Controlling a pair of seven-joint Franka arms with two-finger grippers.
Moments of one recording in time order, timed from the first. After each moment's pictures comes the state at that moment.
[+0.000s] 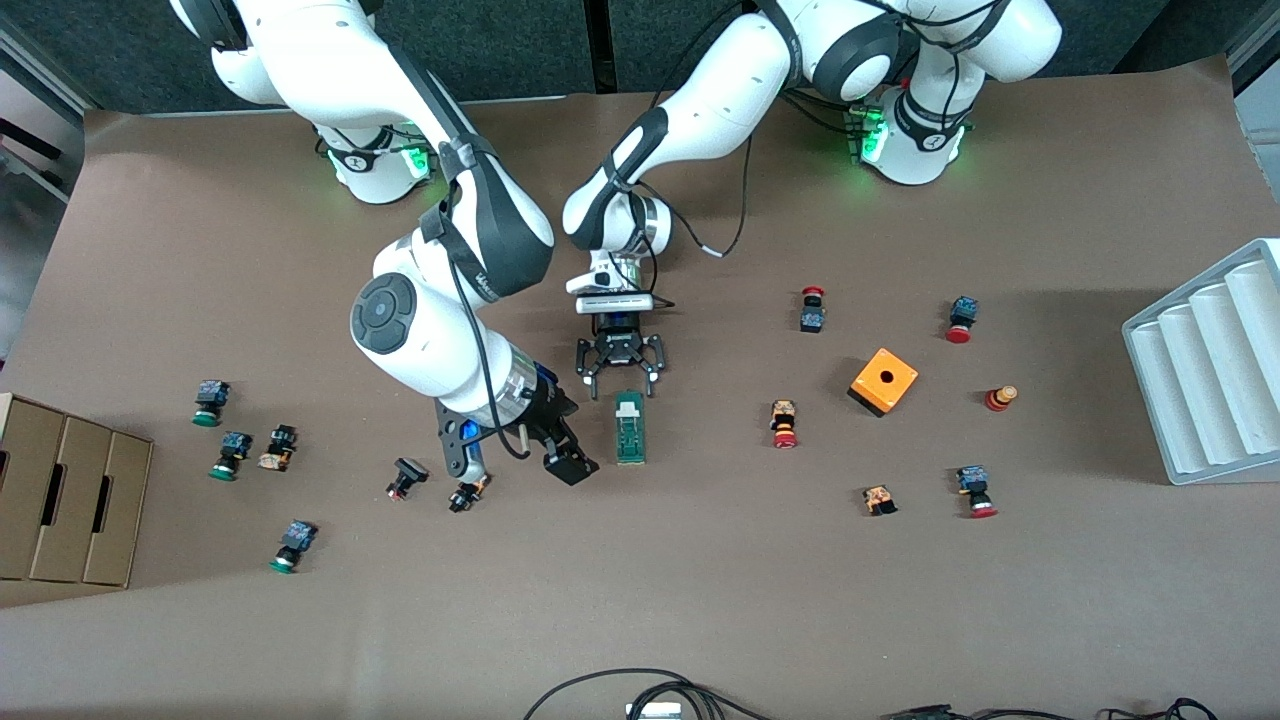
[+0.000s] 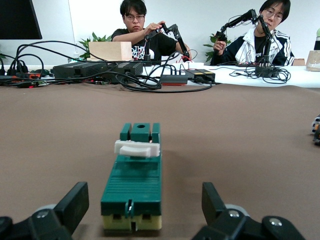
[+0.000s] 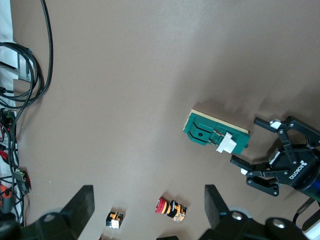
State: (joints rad) left arm -1.10 1.00 -0.03 -1.58 1.80 1.96 -2.58; right arm 0.74 0.55 -0.28 -1.43 0.51 2.18 1.49
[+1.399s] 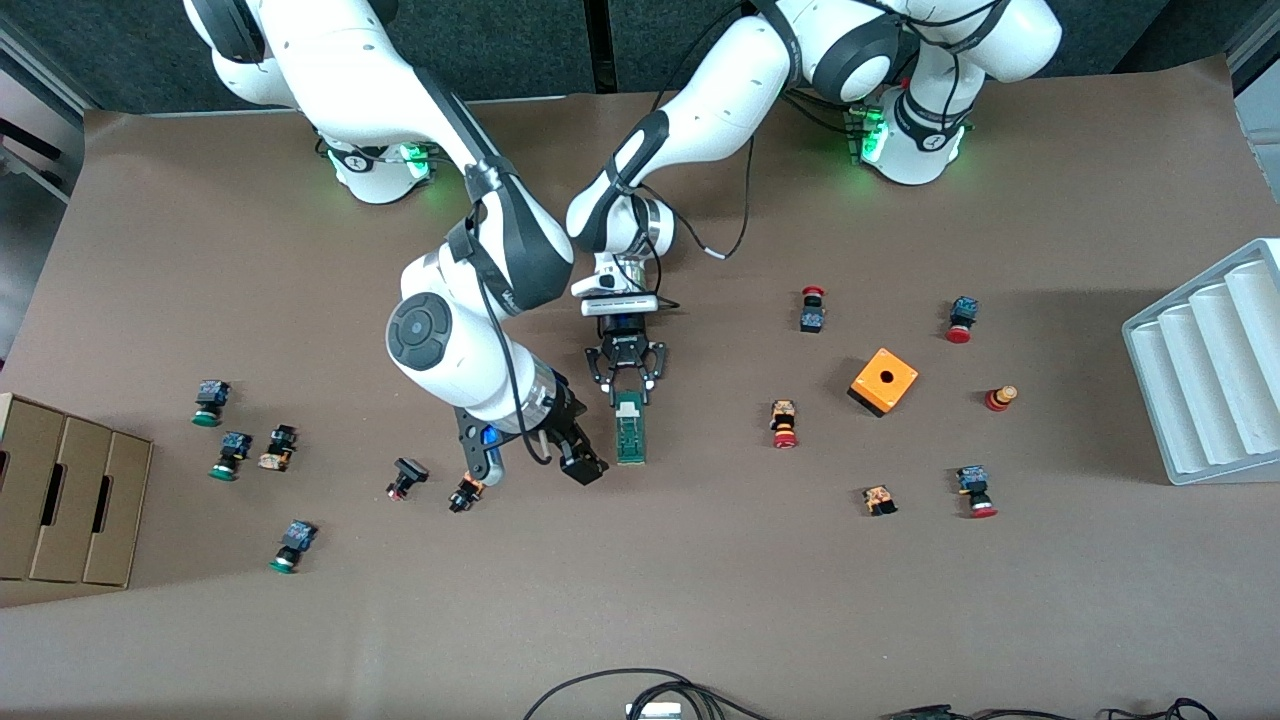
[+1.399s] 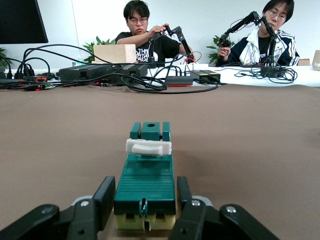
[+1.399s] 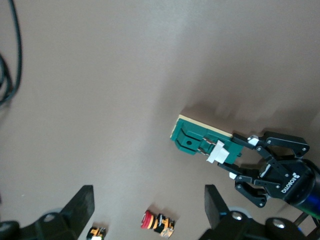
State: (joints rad) left arm -1.10 1.01 -0.03 -1.59 1.80 1.94 -2.58; right arm 0.77 0.61 -0.29 -1.44 0.51 2.19 1.49
